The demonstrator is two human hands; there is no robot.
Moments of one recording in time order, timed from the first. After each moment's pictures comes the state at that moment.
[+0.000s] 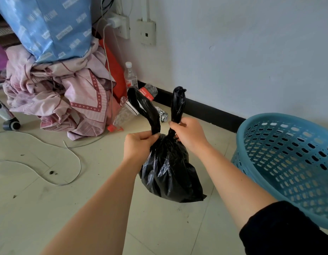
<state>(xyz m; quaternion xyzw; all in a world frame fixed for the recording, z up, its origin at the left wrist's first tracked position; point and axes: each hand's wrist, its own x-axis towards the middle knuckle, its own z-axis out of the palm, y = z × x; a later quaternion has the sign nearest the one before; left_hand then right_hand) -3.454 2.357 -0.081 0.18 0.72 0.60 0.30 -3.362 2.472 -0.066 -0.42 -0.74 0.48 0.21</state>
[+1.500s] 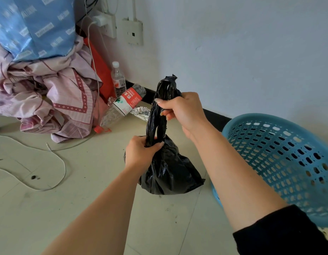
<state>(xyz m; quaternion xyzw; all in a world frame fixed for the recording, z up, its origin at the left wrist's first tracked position) -3.433 2.379 -0.101 0.27 0.79 0.49 0.24 -3.355 2.479 0.009 -0.36 -0.65 0.60 0.29</state>
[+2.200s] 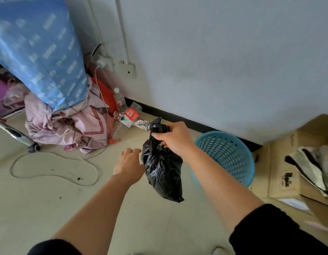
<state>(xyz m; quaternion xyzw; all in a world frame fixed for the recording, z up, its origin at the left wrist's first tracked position) -3.428 2.313 0.175 0.42 0.87 0.06 0.27 -3.316 2.424 0.249 -0.46 -0.68 0.55 0.14</state>
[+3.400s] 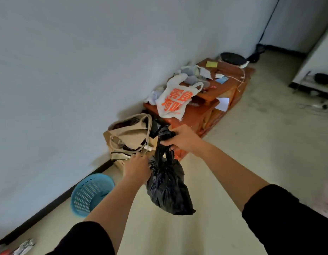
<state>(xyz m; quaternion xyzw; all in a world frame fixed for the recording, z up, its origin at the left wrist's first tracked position) -3.001 2.231 0.587 0.90 0.42 -0.07 0.11 -2.850 2.149 0.688 -0.74 -0.38 0.40 0.38</state>
